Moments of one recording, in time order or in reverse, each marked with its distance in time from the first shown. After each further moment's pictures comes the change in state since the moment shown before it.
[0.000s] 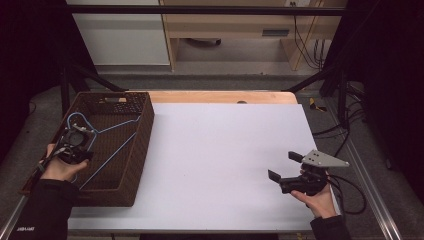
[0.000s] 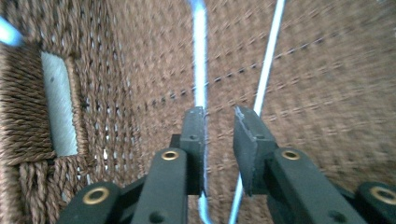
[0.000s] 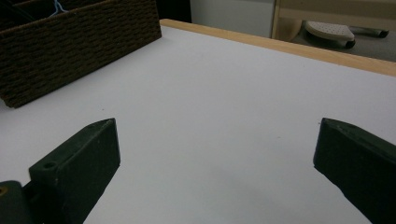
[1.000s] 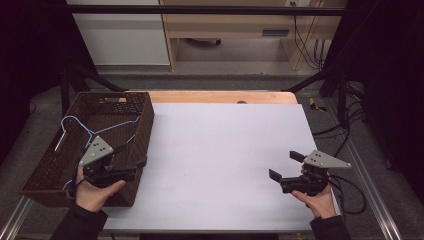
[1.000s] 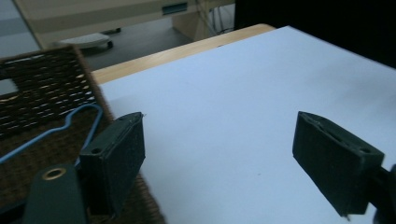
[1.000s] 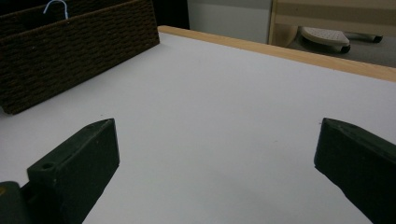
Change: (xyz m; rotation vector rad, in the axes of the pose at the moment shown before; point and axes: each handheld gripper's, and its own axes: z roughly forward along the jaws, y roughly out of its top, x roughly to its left) left arm -0.107 -0.015 -0.059 -0.687 -0.468 0.032; right arm 0.000 -0.001 -0.002 -0.027 -0.011 0.010
